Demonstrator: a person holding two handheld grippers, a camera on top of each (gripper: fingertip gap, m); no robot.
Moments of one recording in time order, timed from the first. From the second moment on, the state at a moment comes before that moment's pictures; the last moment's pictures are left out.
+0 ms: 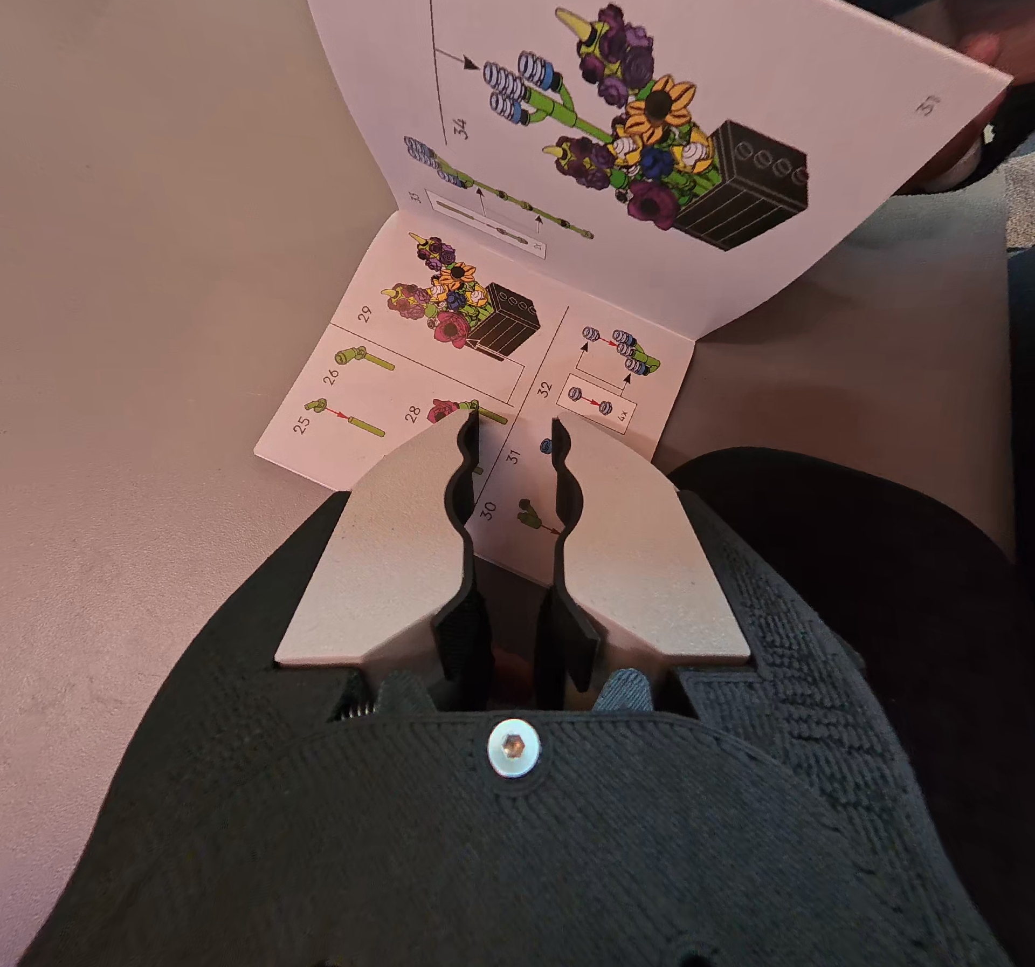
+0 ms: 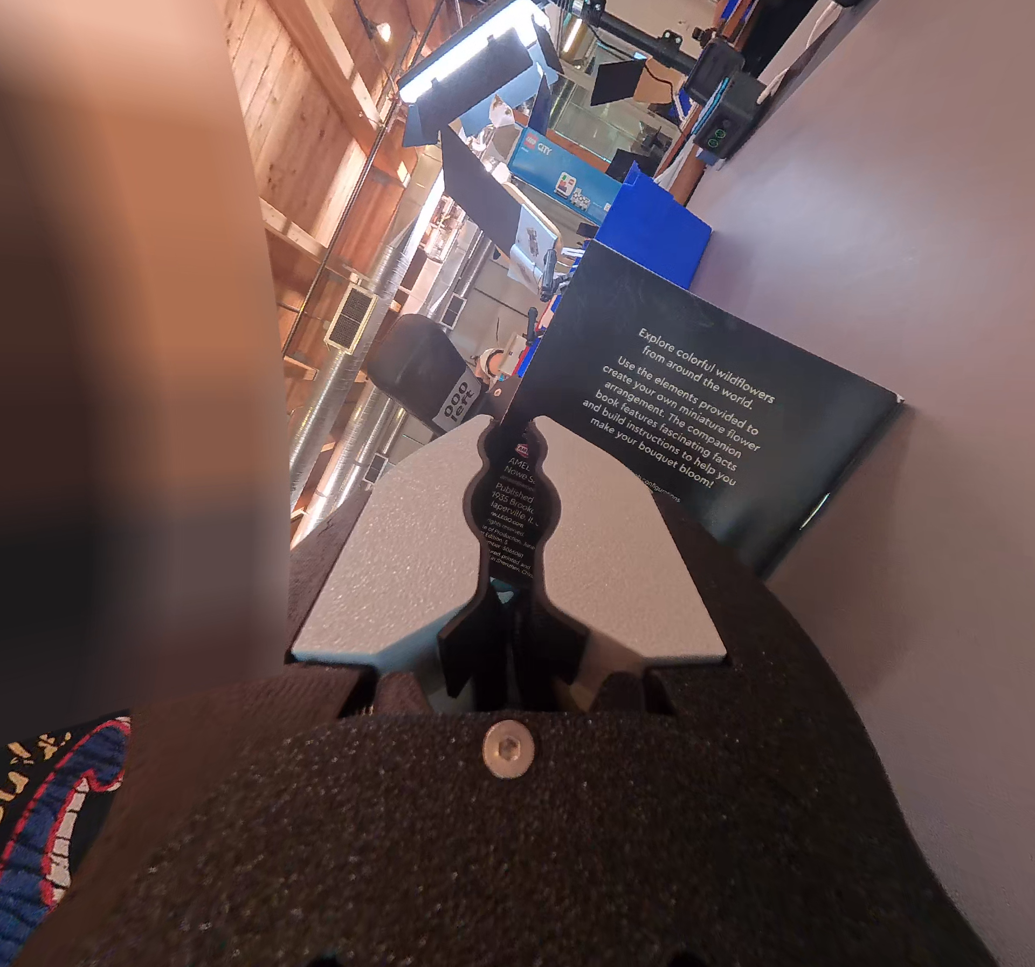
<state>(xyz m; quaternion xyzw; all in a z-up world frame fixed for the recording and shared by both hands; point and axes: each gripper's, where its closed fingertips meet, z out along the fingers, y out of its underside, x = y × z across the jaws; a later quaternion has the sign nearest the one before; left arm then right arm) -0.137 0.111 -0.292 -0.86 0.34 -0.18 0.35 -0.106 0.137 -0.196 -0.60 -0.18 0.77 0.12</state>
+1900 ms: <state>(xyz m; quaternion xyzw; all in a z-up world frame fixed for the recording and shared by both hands) -0.091 0.167 -0.208 -0.80 0.08 -0.41 0.44 -0.069 0.150 -0.198 -0.66 -0.26 0.68 0.18</state>
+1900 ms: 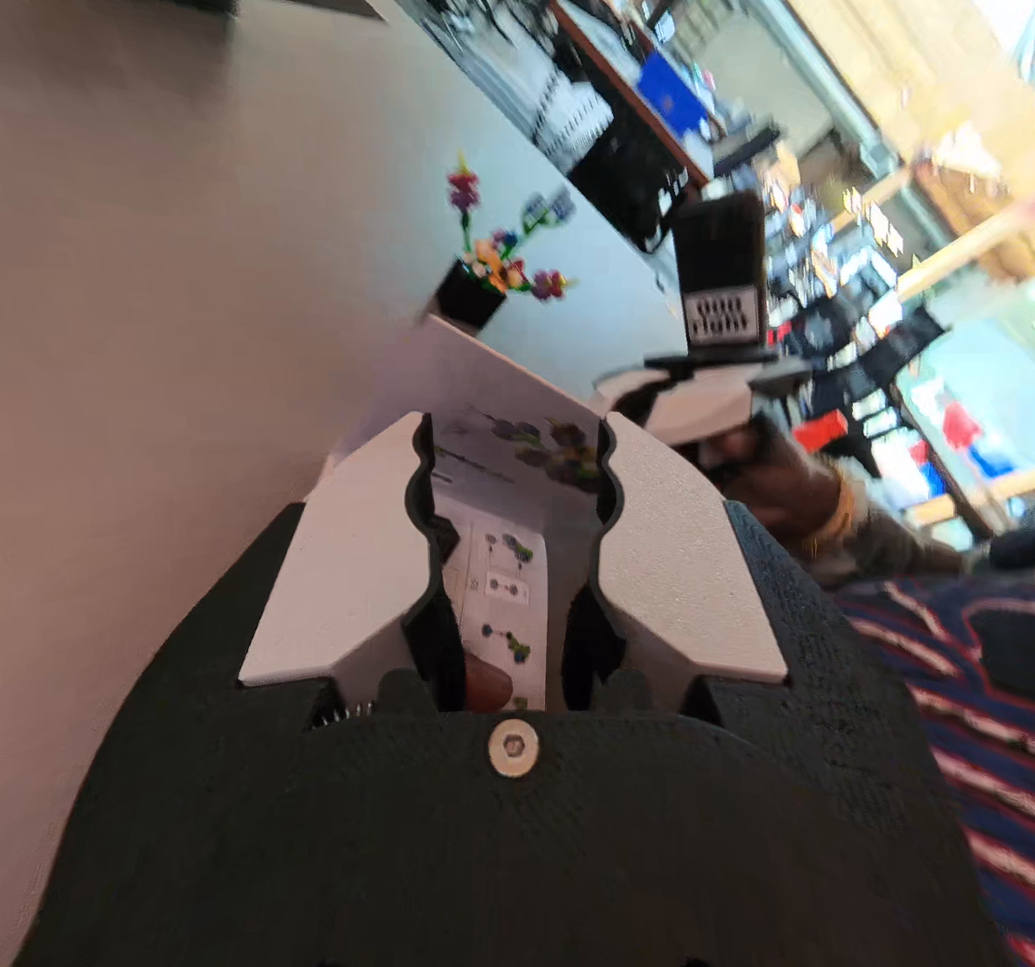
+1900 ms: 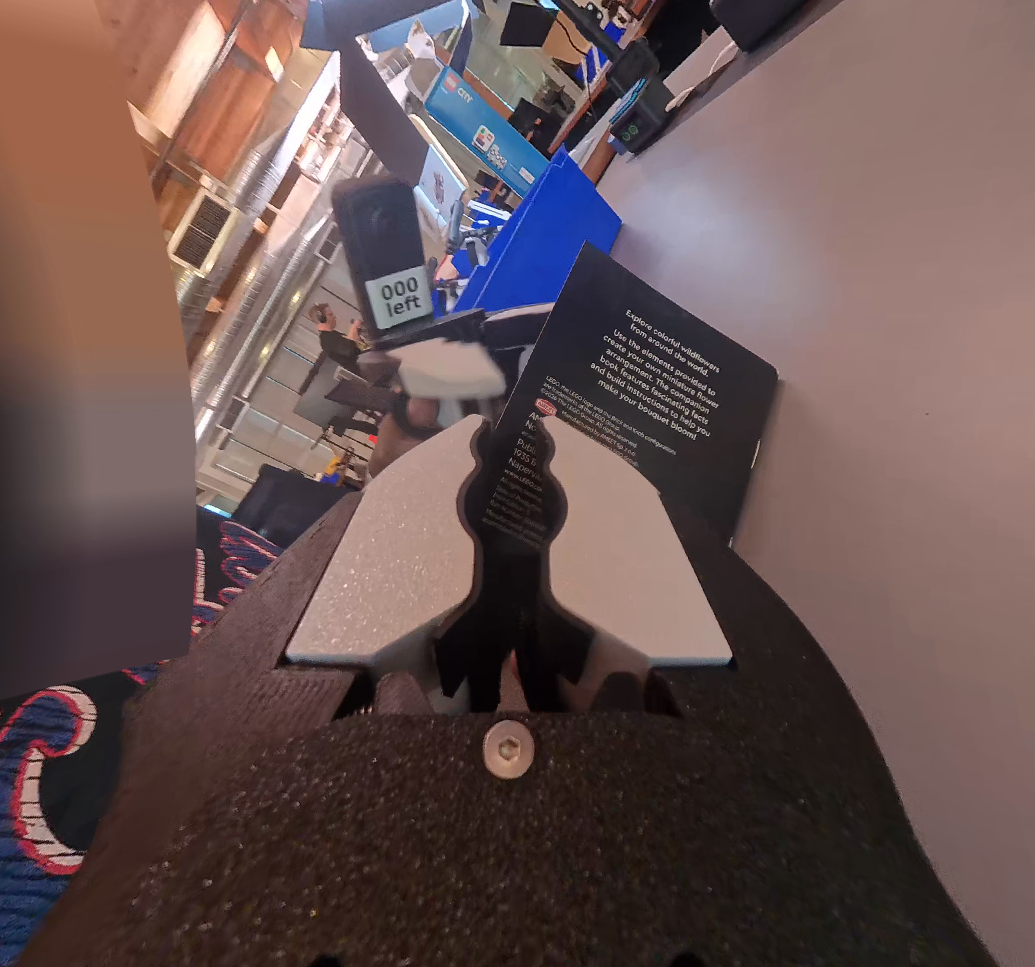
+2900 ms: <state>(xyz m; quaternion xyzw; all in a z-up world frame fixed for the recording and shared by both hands) -0.114 0.165 -0.214 -0.76 -0.06 -0.42 0.50 -0.059 0.168 -0.204 -0.67 -0.19 0.69 0.20</state>
